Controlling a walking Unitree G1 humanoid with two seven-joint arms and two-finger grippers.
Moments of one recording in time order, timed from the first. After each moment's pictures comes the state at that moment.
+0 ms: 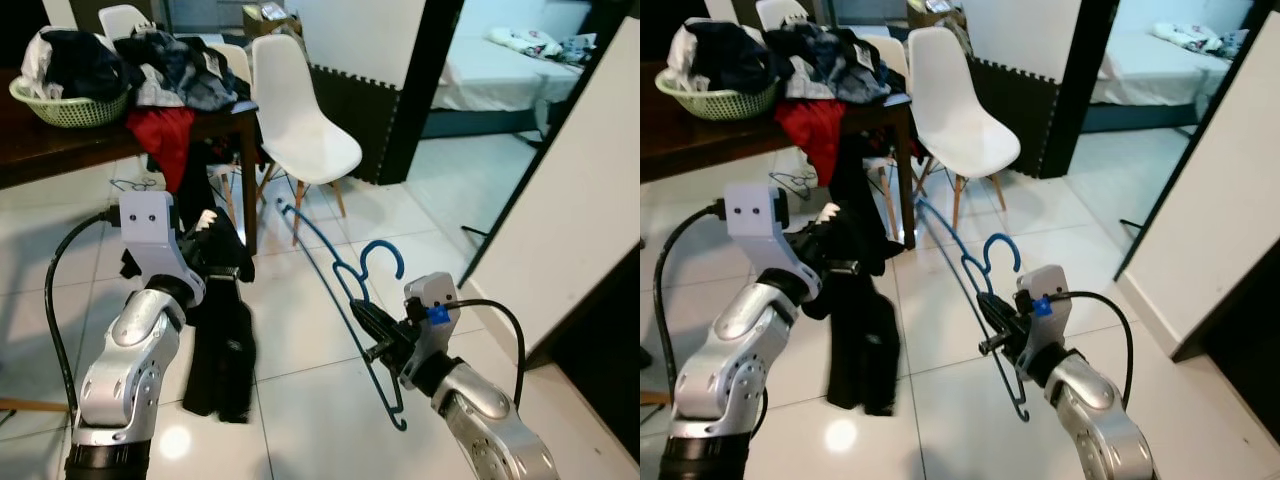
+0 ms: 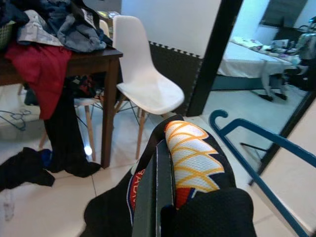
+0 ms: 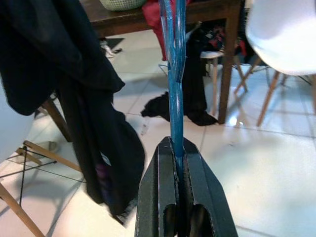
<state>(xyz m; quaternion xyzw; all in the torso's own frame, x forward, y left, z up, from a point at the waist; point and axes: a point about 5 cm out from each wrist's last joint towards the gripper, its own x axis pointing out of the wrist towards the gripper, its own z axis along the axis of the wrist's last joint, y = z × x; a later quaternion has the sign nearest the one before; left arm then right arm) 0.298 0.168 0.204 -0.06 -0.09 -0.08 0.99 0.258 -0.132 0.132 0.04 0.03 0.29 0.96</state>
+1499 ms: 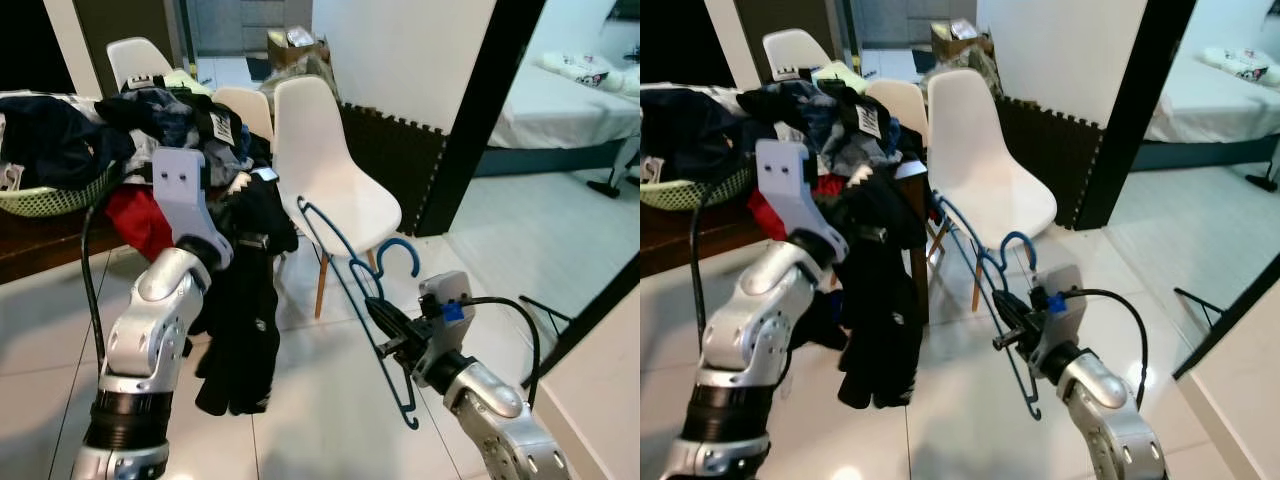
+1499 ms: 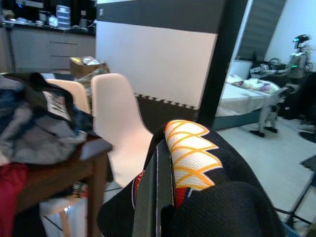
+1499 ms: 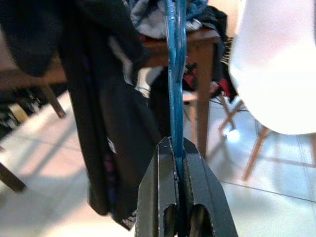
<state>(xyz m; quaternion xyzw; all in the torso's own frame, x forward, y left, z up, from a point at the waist) 0.324 0.148 0.248 -0.05 -0.16 -0.15 0.97 0.259 -0.134 0.130 0.06 0.04 0.28 0.96</state>
